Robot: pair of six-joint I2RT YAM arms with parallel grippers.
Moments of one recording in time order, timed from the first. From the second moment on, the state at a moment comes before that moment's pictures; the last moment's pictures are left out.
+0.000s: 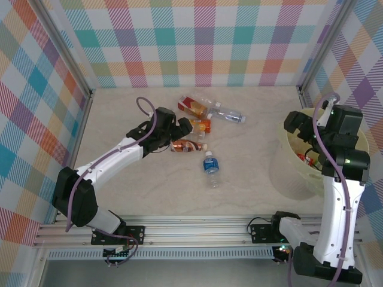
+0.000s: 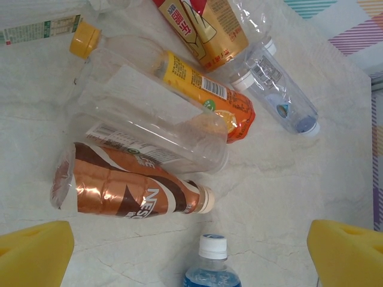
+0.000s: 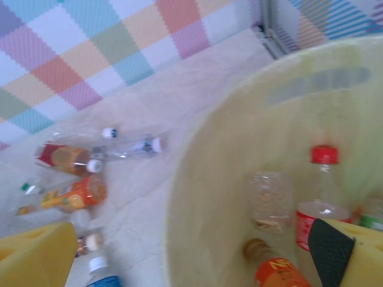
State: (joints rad) left arm -0.59 1.48 1.17 -0.44 -0.10 -0.94; right arm -0.13 0.96 1.49 -1.11 -0.08 0.31
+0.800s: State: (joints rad) left arm -0.53 1.56 1.09 -0.45 -0.06 -1.30; right arm 0.49 1.15 1.40 -0.78 -0.08 0.34
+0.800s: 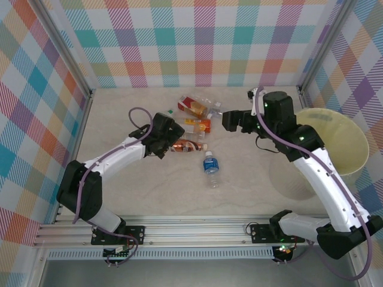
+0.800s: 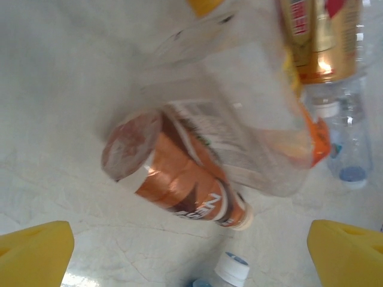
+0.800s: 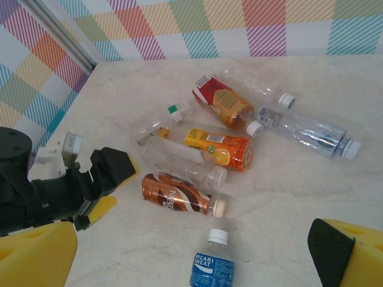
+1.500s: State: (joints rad) left arm -0.53 1.84 1.10 -0.27 -0.03 -1.63; right arm 0.49 1.03 1.23 -0.64 -0.18 0.33
